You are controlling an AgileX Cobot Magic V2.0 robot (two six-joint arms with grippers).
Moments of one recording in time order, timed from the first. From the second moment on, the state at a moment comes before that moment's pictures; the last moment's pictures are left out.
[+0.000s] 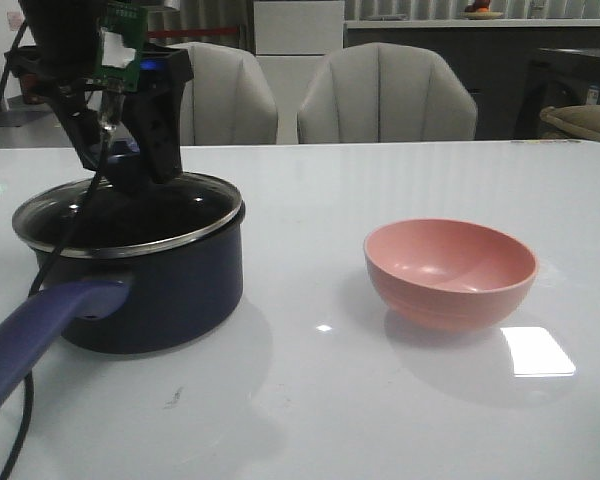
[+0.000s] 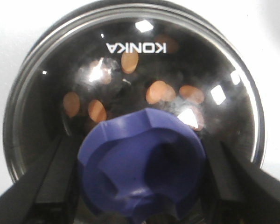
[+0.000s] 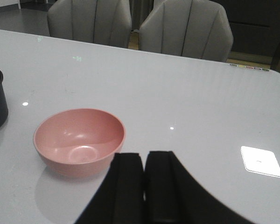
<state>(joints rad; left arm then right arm) -0.42 1.85 -1.61 -0.07 1.14 0.10 0.15 0.18 -0.11 0.43 0.14 -0.46</state>
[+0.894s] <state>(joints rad) -0.42 1.87 -1.62 -0.05 1.12 0.10 0.15 0.18 -0.11 0.43 0.14 -0.46</state>
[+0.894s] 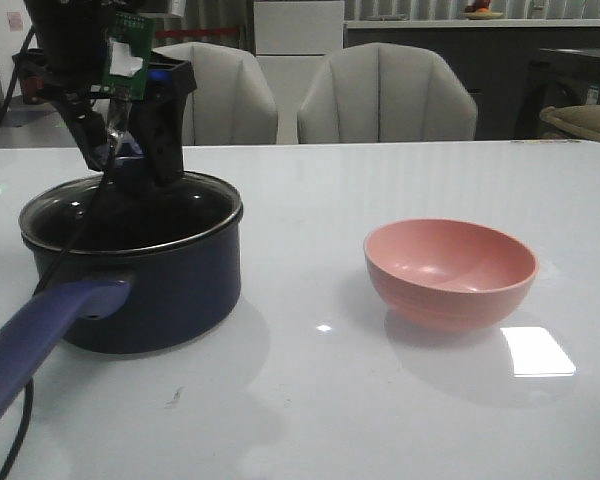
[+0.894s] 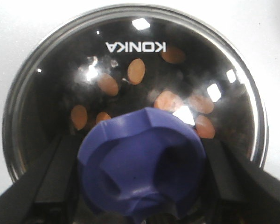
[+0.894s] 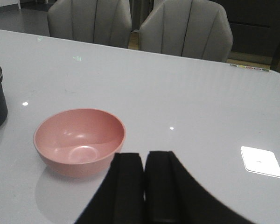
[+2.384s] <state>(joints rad) -0.42 1.35 -1.46 -0.04 1.09 0.10 0.15 0.18 -0.11 0.43 0.14 -0.46</state>
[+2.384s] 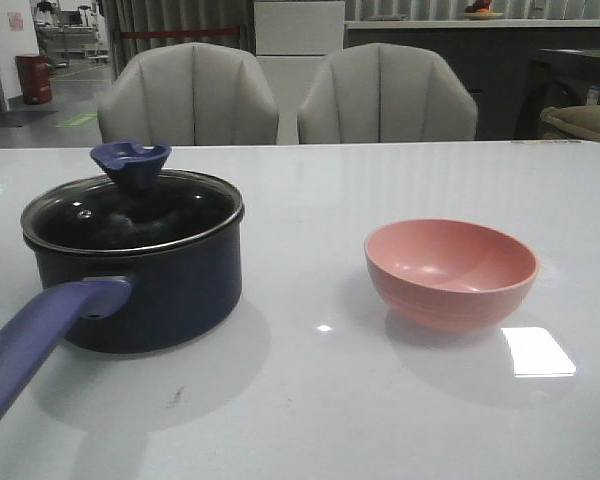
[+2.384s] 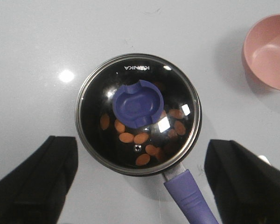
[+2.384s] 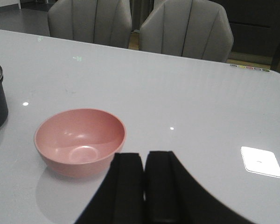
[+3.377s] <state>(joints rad) -0.42 0.04 -0.38 -0.01 0.58 0.10 0.15 0.18 -0.11 0.43 0.14 -0.46</state>
